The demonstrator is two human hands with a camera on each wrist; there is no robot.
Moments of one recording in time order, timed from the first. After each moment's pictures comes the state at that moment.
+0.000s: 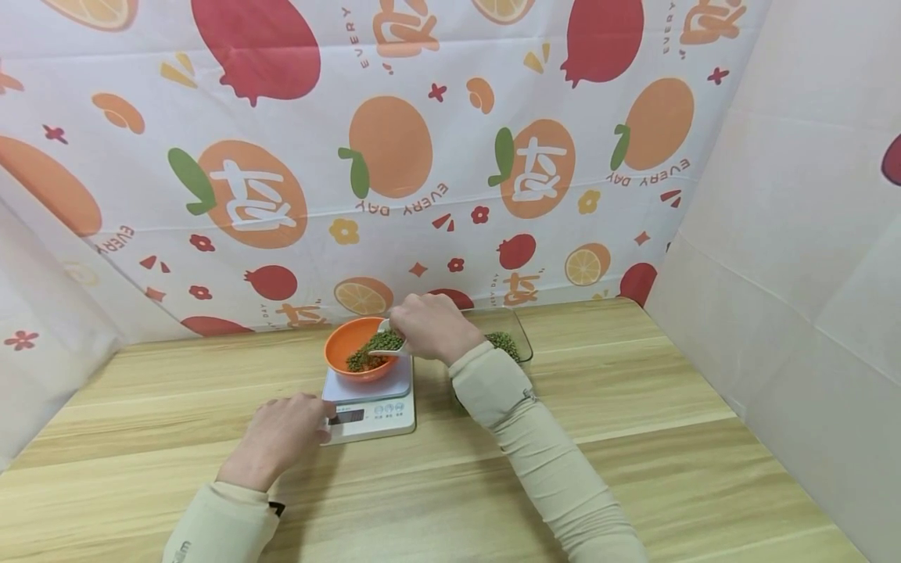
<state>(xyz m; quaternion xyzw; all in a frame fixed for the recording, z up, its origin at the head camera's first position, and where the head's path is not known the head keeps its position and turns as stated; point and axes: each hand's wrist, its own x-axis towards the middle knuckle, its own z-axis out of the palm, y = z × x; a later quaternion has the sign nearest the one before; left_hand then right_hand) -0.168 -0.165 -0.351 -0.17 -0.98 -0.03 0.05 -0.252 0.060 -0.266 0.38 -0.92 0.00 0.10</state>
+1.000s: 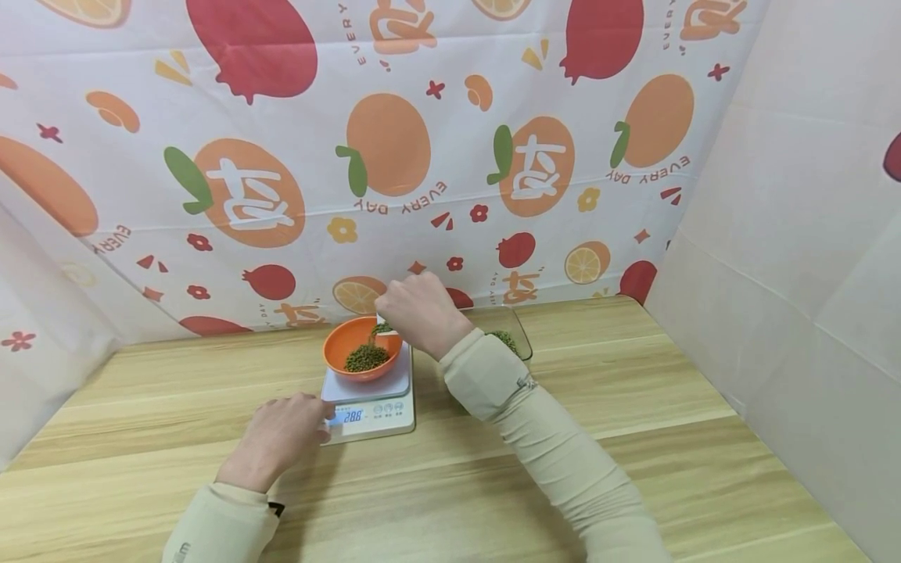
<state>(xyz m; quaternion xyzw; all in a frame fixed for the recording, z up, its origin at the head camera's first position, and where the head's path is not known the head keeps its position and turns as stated) -0.168 -0.165 -0.352 -0.18 -0.98 -0.02 0.05 -0.246 0.048 -0.244 0.37 -0.90 -0.16 0.19</state>
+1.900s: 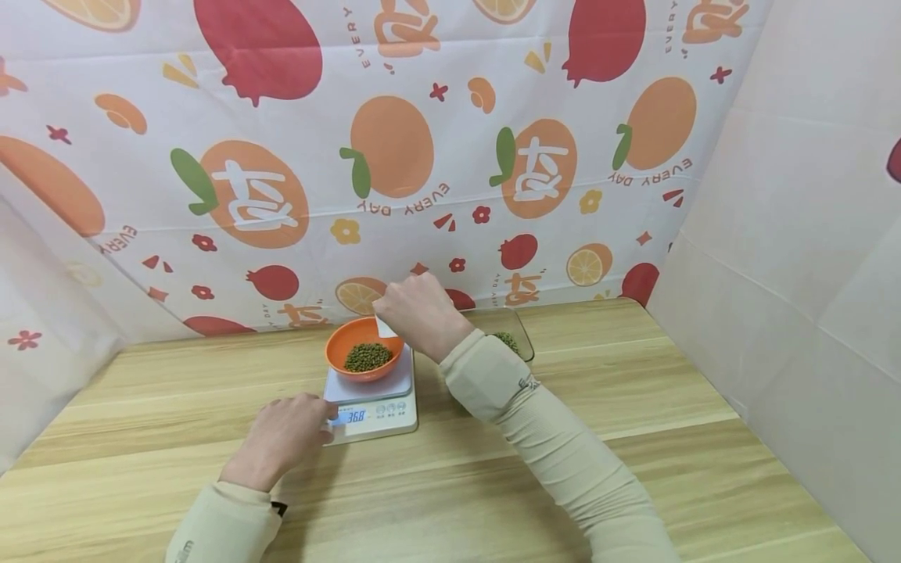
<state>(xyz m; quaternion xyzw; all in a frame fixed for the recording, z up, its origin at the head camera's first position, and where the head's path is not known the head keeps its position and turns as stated) -0.167 -0.164 -0.351 -0.18 -0.98 -0.02 0.04 -0.241 0.045 -0.243 0.37 -0.89 -0.19 0.21</state>
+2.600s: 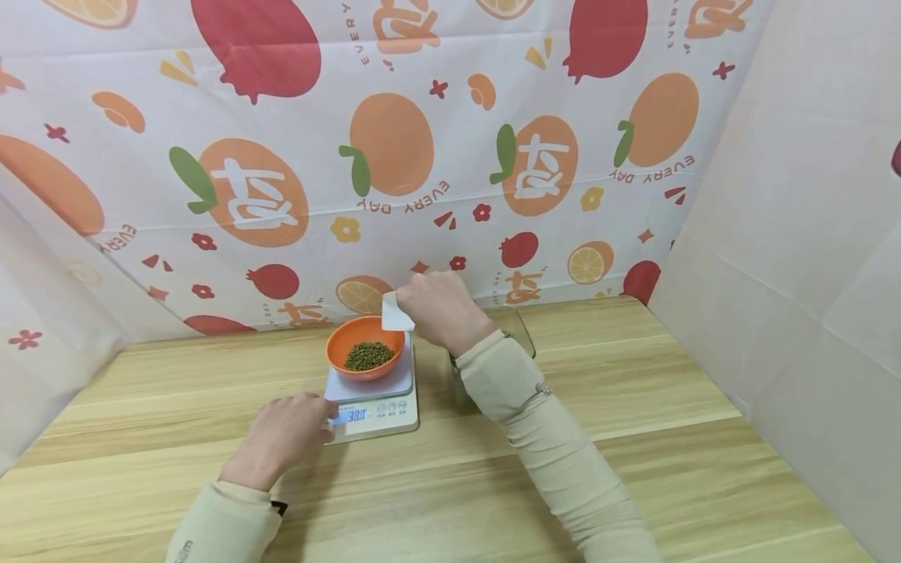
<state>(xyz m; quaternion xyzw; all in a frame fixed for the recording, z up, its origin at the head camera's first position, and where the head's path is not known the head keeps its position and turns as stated) -0.168 -0.164 -0.350 -0.17 -0.98 -0.03 0.03 -0.246 0.067 -0.242 0.36 -0.91 -0.07 0.17</state>
